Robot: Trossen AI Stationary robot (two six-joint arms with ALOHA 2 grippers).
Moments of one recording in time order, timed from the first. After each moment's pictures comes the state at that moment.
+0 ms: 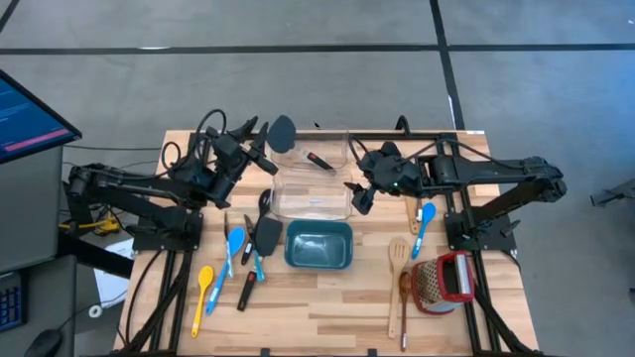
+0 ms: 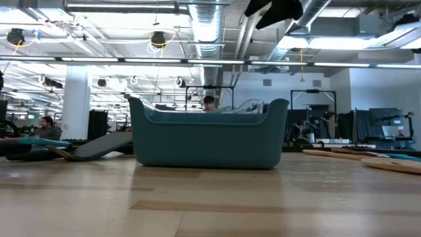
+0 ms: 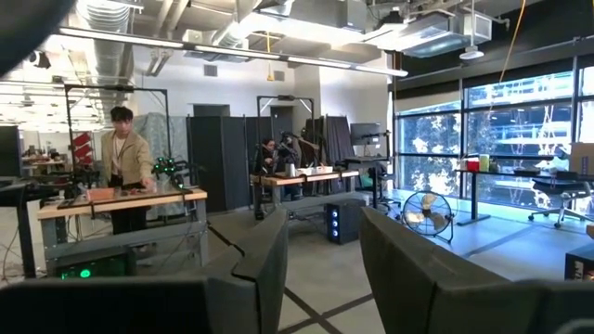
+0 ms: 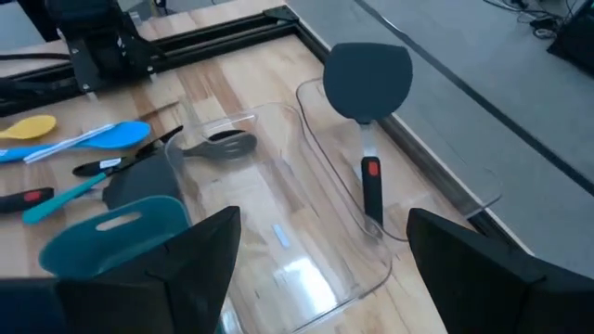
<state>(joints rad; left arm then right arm) -0.04 1.12 0.80 0.85 -1.00 0.47 0.06 1.36 1.37 -0.70 0.50 0.31</state>
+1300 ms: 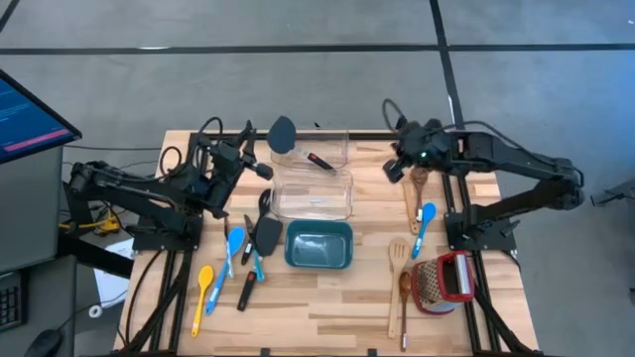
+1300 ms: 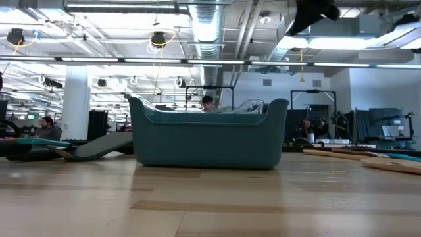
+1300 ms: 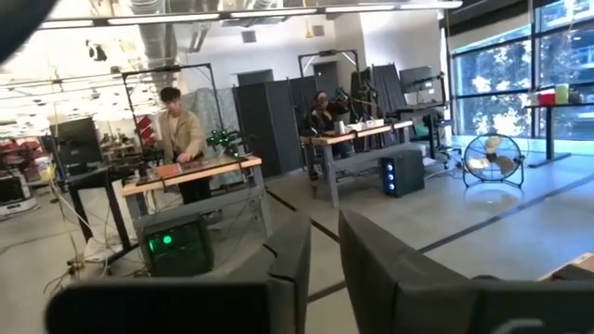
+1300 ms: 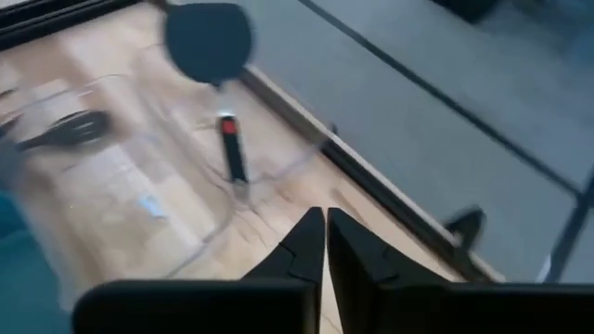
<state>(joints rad) -0.14 1.11 0.80 0.85 -1.27 0.65 -0.15 1.18 1.37 -1.03 0.57 0.40</state>
